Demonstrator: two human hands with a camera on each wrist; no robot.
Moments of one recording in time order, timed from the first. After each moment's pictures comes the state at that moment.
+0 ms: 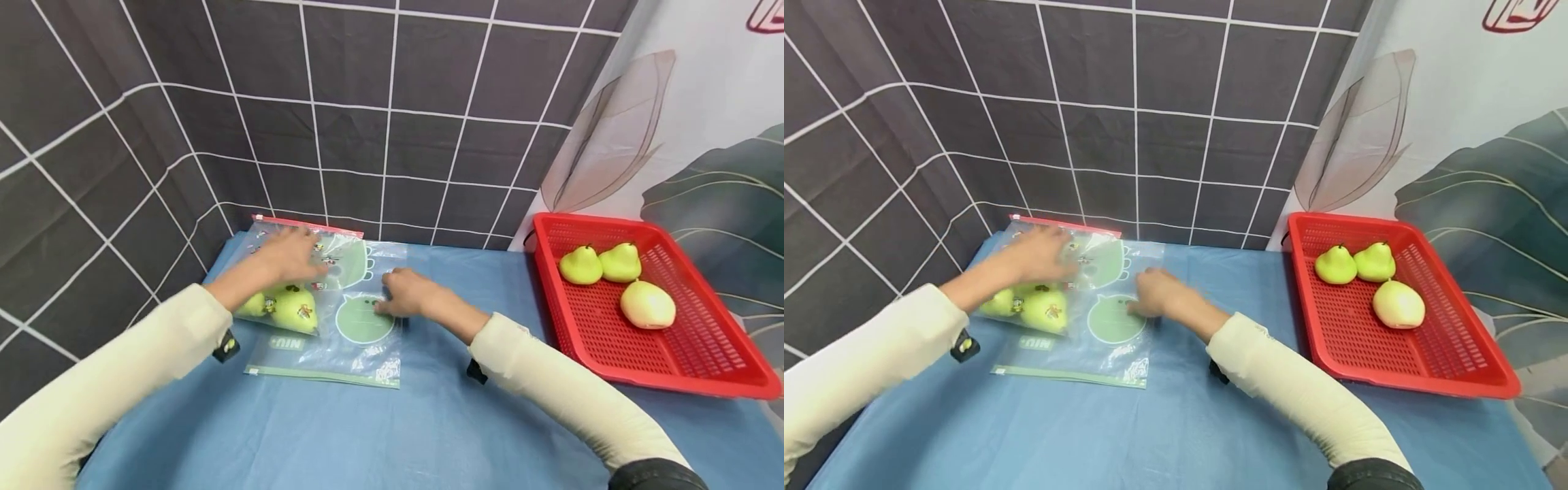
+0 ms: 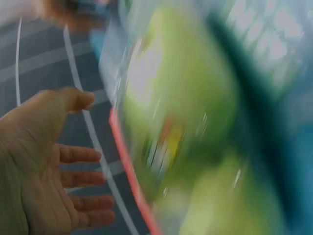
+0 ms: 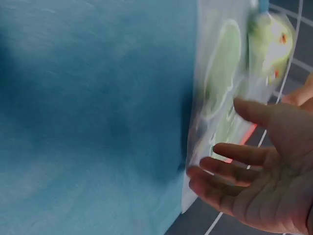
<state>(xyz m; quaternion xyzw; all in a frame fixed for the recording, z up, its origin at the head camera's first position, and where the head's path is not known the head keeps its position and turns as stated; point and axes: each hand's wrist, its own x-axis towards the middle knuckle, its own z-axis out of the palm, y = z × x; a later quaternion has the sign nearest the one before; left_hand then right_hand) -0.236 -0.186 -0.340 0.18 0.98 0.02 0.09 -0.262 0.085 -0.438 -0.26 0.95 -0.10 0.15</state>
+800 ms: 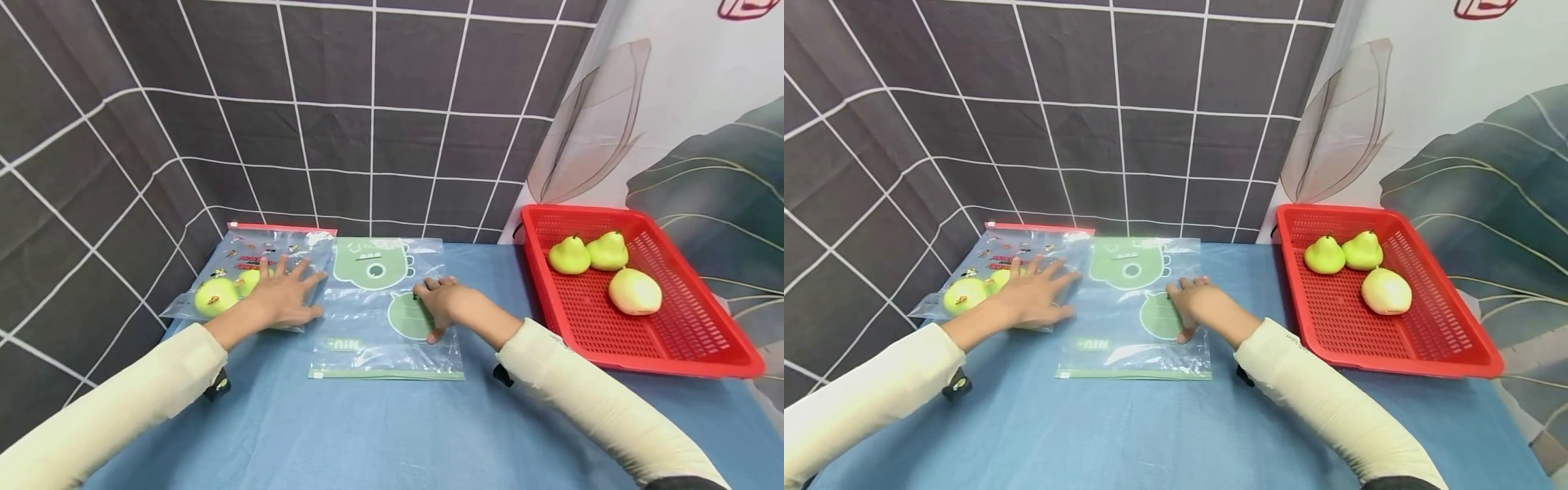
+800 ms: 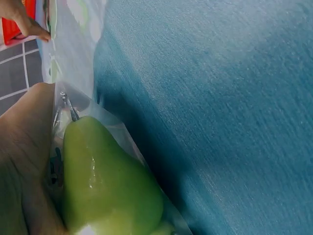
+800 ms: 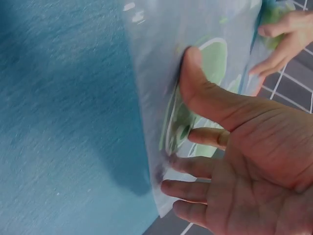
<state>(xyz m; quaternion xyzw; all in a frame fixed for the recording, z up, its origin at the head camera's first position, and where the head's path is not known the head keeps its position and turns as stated) -0.204 -0.187 -0.395 0.18 0.98 0.01 0.11 -0.213 0.150 -0.402 -0.21 0.94 0.06 0.26</state>
